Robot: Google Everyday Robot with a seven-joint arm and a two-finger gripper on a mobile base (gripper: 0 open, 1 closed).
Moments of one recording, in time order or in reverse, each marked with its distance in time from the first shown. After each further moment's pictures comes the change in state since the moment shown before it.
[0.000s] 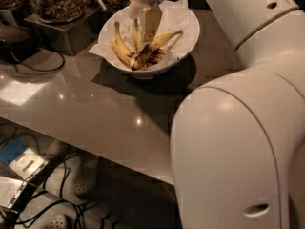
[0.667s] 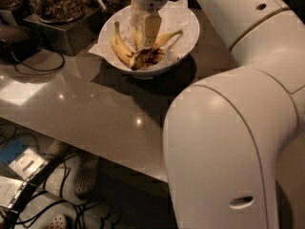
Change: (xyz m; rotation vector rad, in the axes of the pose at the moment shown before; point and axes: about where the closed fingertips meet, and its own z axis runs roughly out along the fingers) arm 0.008 0.002 0.019 -0.043 0.033 0.004
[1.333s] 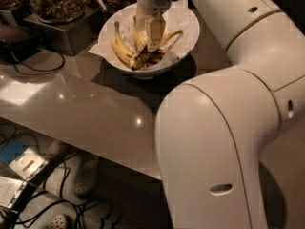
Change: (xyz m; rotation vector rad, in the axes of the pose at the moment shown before) arm 0.023 -0.004 0.016 -0.023 0.040 0.004
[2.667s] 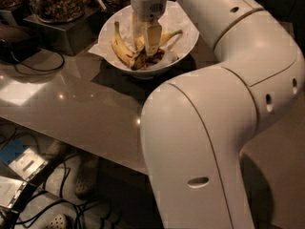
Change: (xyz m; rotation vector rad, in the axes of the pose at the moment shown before) arm -0.003 -0.003 0.022 -0.052 0.046 -0.083
